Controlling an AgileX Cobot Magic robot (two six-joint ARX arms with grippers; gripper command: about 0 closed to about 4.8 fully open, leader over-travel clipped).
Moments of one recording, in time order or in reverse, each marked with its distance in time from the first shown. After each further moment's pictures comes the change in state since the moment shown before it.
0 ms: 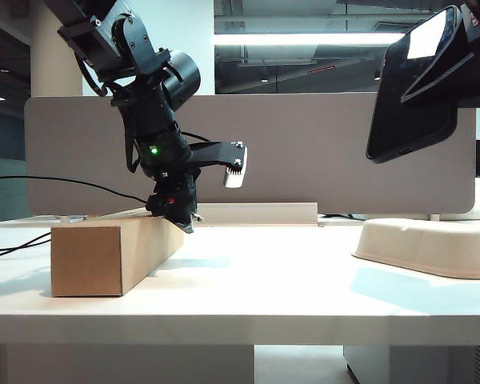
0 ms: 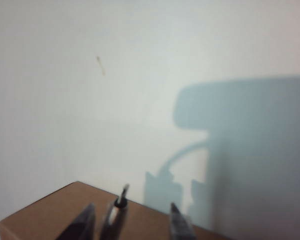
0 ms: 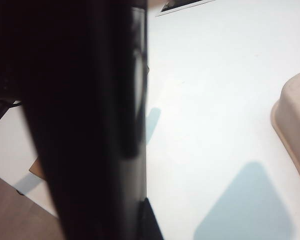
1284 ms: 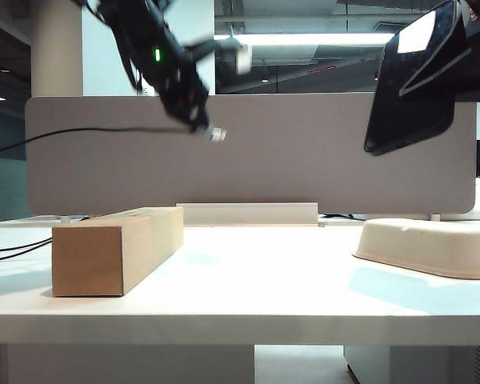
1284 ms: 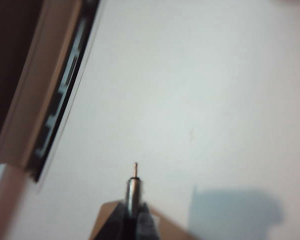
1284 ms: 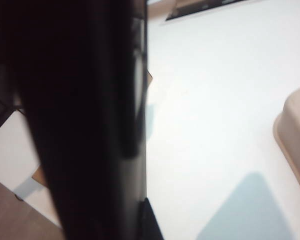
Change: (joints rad) left arm -0.018 -0.223 0.052 -0.036 0.150 -0.385; right arm 0.000 0.000 0.000 0.038 0.000 -0.002
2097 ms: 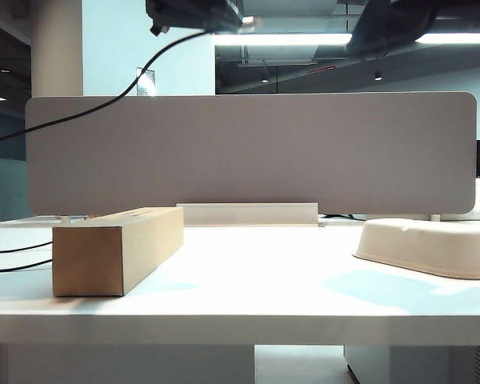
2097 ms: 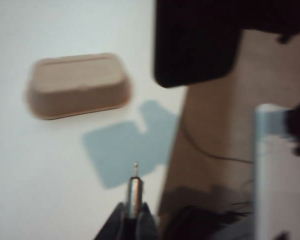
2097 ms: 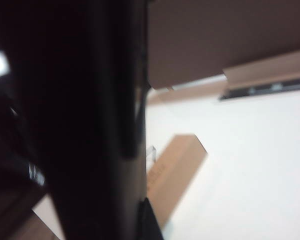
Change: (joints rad) left arm 0.000 -0.212 -0.005 -0.406 0.735 -0.357; right arm 0.000 -0.076 0.006 0.272 -0.060 0.165
